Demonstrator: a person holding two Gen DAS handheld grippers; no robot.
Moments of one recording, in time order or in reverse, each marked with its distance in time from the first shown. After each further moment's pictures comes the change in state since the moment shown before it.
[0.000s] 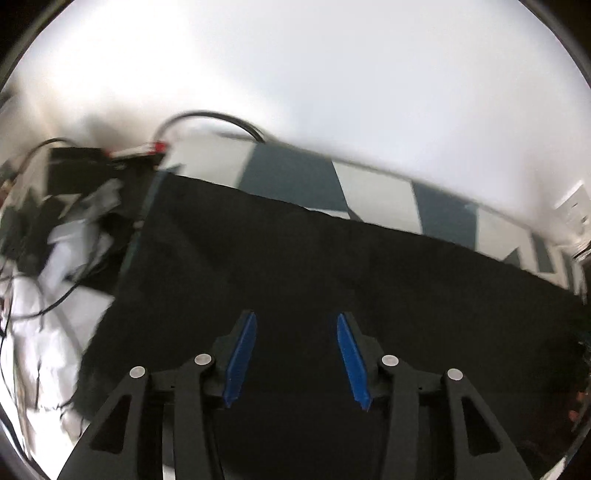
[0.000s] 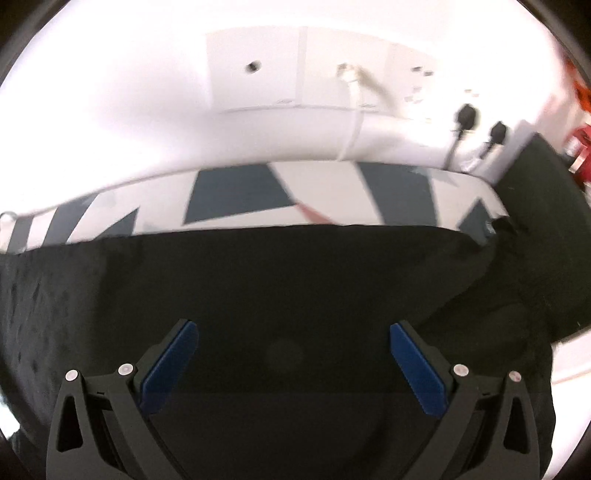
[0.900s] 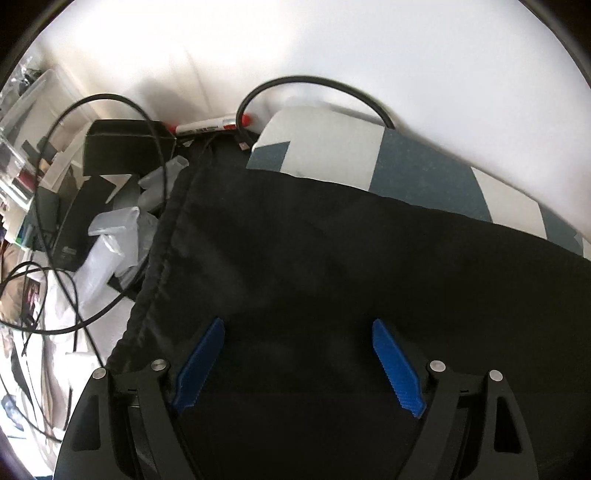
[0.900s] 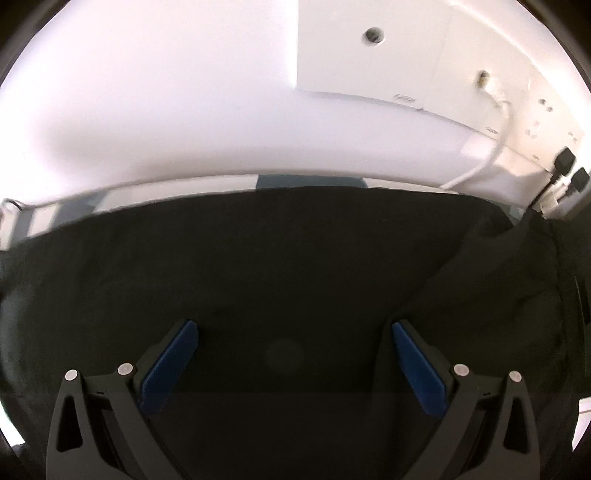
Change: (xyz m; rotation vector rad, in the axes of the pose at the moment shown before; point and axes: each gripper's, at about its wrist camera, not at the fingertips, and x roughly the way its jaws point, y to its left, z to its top) left arm 0.017 0.068 0.017 -0.132 0.010 0.221; right arm 0.011 0.076 0.040 -0.062 -0.013 0.102
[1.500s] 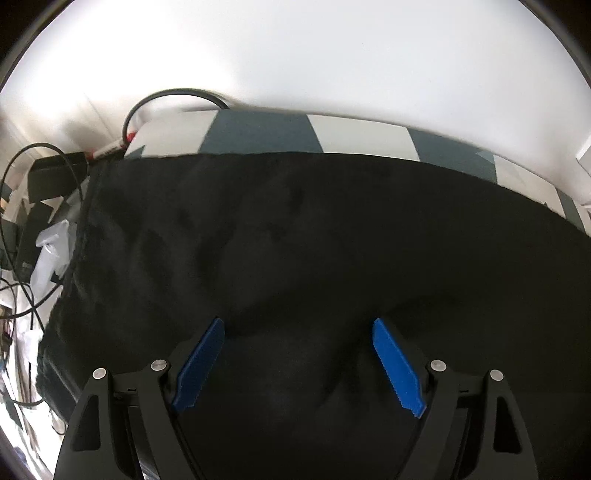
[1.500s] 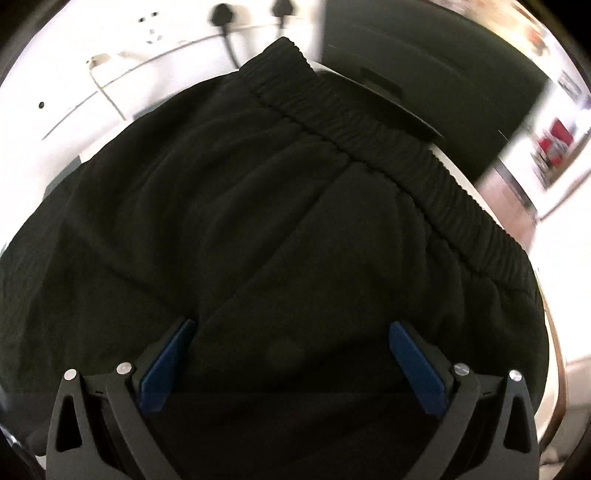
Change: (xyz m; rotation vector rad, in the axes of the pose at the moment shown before) left arm -0.018 -0.103 -0.048 0.191 -0.006 -0.119; right arm -0.102 -0.212 -0.203 0.492 0.116 -0.229
